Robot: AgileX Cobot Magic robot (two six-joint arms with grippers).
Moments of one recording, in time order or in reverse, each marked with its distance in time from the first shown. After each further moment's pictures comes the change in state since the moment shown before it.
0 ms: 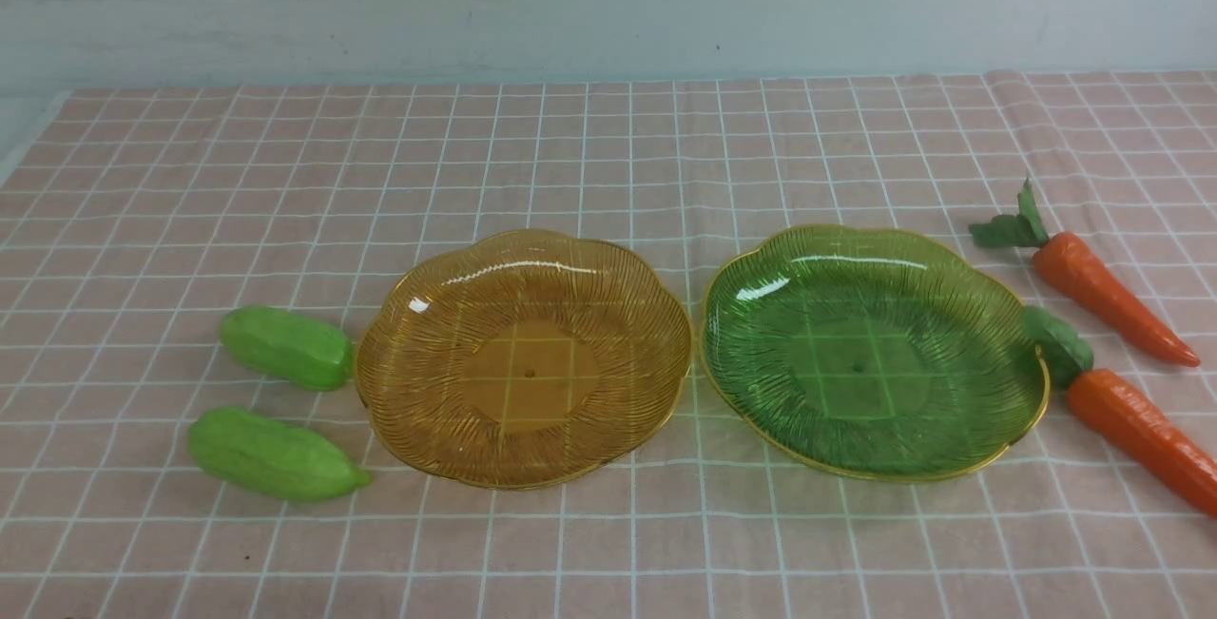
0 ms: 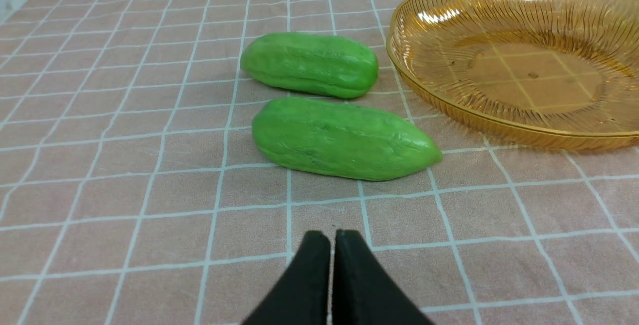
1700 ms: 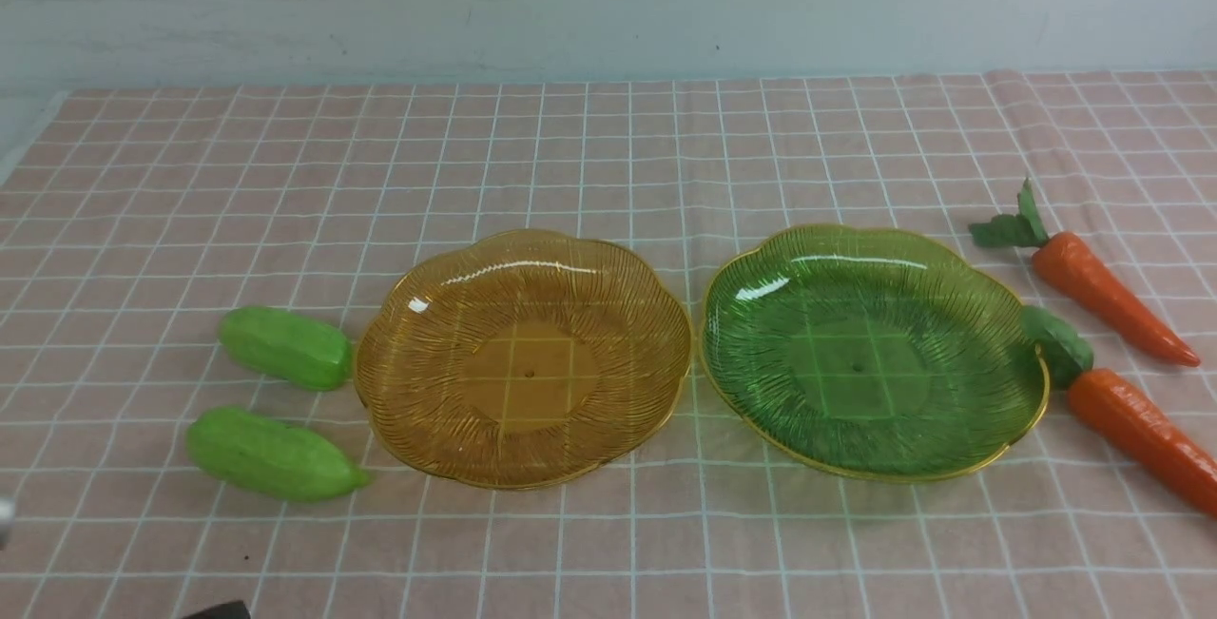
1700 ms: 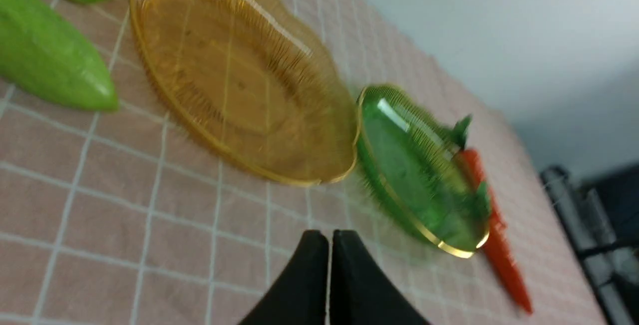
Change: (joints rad) right arm 0.000 0.570 -0.538 0.156 0.349 0.041; left arm 0.000 0.334 -0.299 -0.696 0.258 -0.086
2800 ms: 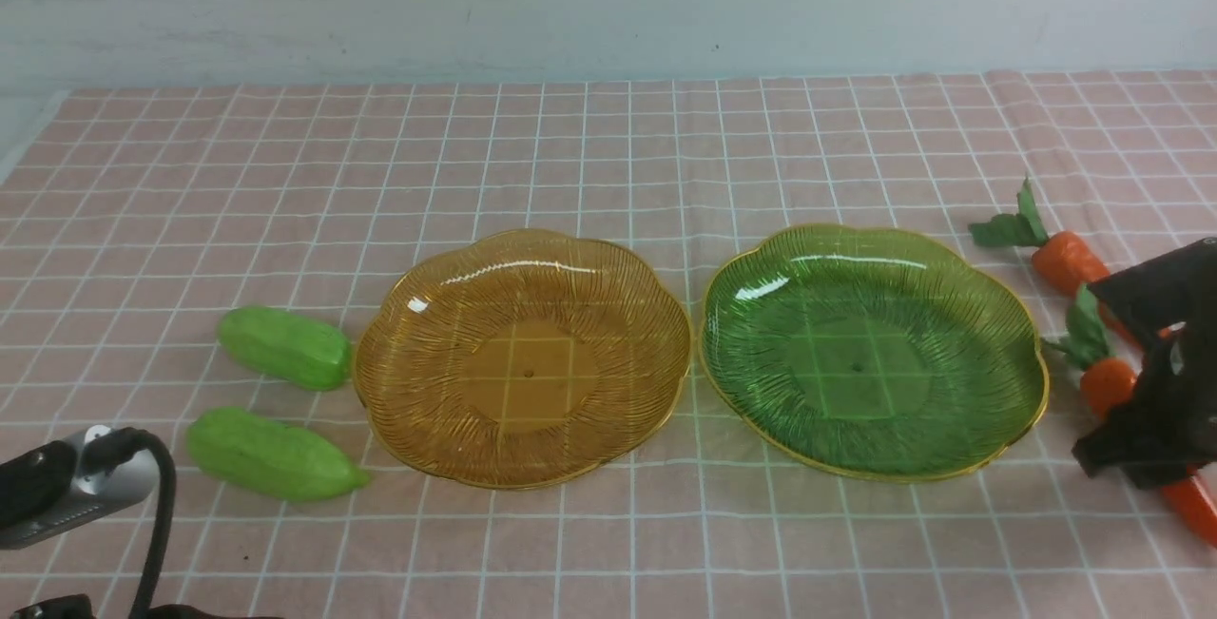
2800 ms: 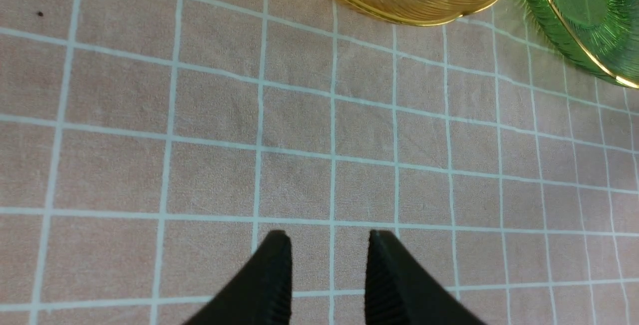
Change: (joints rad) right arm 0.000 1.239 -0.435 -0.555 -0.004 0.060; left arm 0.000 0.312 -0.098 0.098 0.111 0.123
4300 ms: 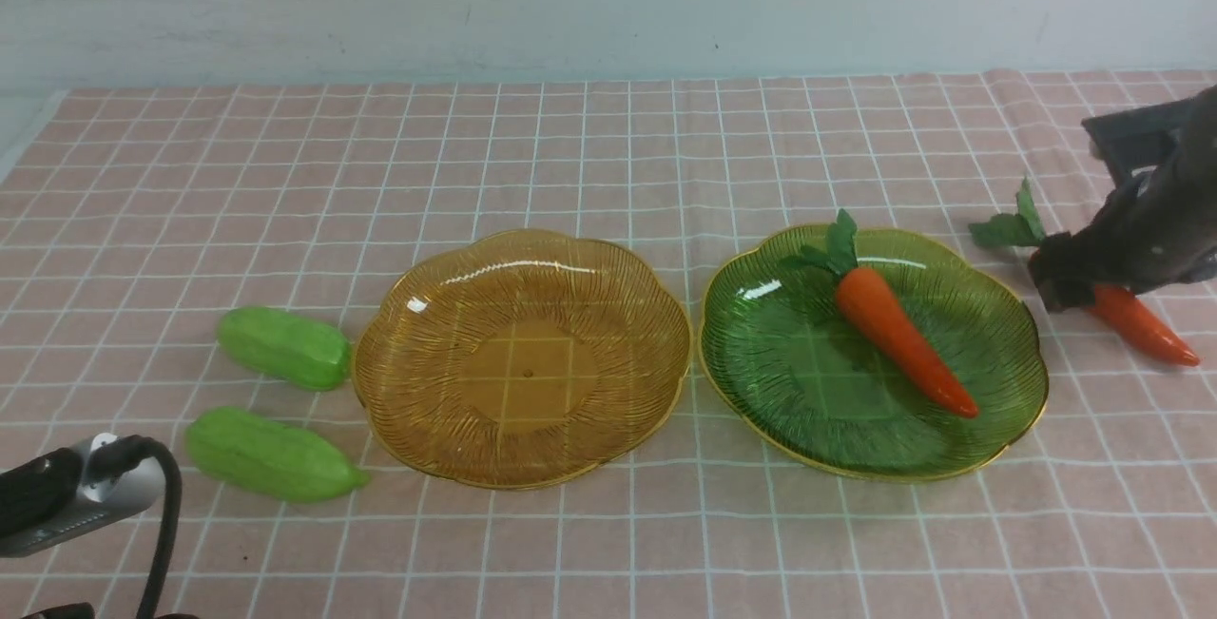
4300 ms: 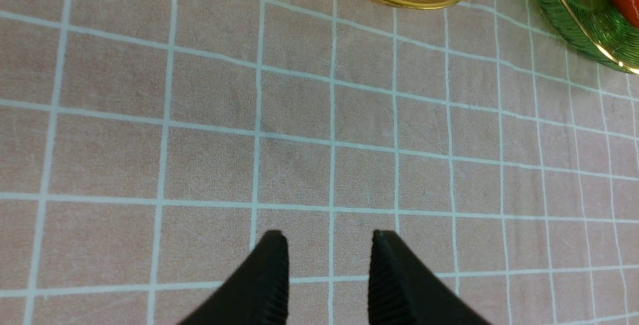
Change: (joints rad) right arm -0.108 0.328 -0.516 0.273 -0.059 -0.235; left arm 0.000 0.000 0.000 0.000 0.023 0.000
